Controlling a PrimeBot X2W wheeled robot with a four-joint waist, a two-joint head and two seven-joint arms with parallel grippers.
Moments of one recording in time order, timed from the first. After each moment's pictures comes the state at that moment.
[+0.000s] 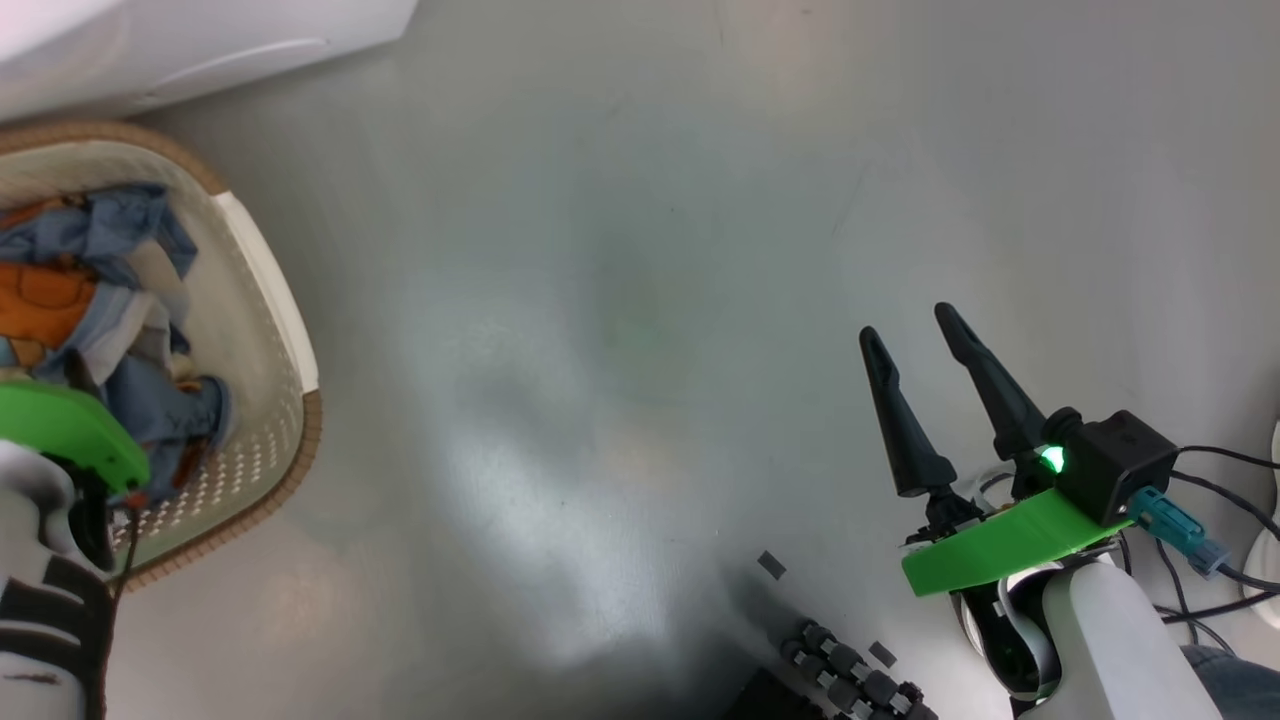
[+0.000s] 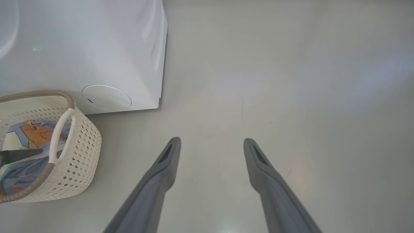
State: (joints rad) left arm -0.90 0.27 -0.02 1.27 -0.39 0.04 -0.17; right arm -0.29 -0.09 0.15 0.12 0.27 0.13 -0.25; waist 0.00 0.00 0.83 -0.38
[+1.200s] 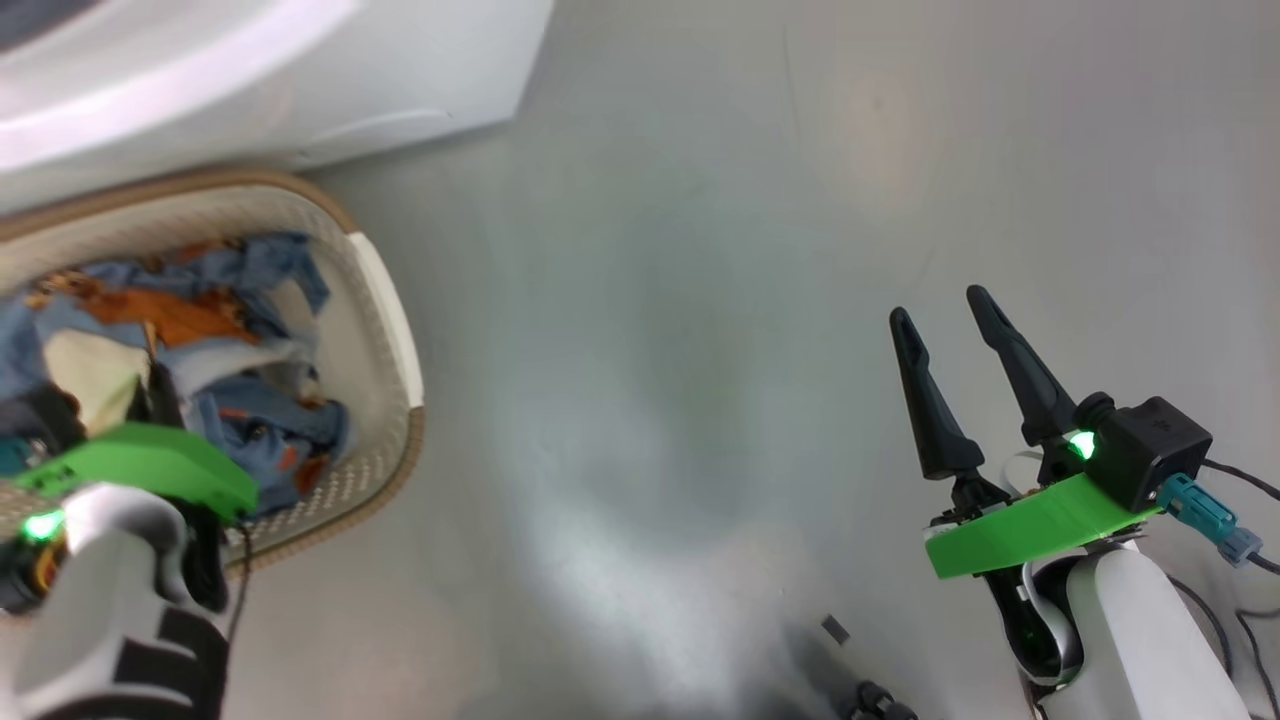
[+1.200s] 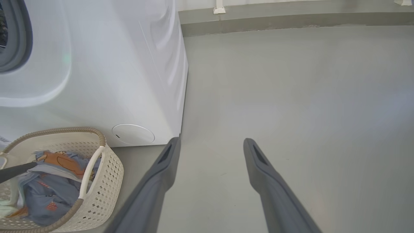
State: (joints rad) left arm -0.72 0.15 0.04 1.01 -0.45 -0.01 -0.25; right arm -0.31 -0.11 0.12 0.12 0.28 0.13 -0.26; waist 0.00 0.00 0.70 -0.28
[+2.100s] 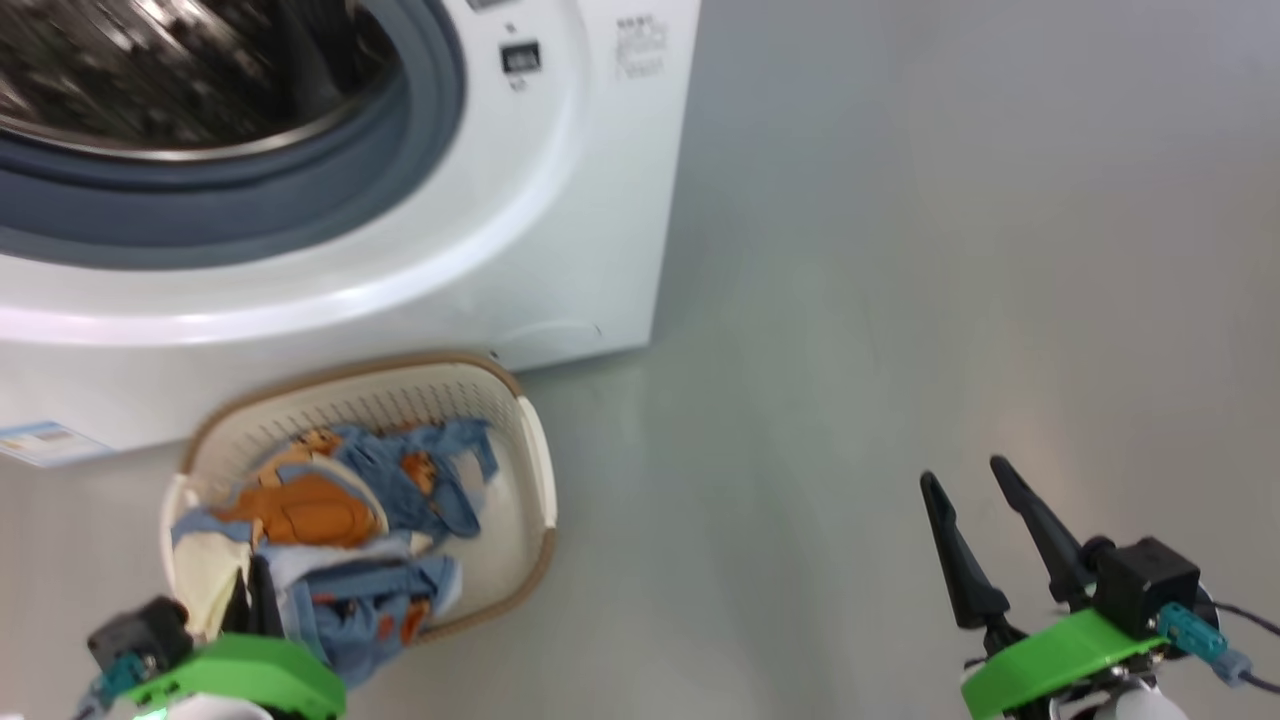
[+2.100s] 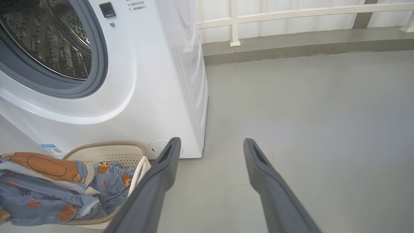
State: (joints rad) left arm -0.27 0.04 0.06 0.66 -0.44 -0.06 -0.25; right arm -0.10 -0.14 0.09 0.18 0.27 0.13 -0.26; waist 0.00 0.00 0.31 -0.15
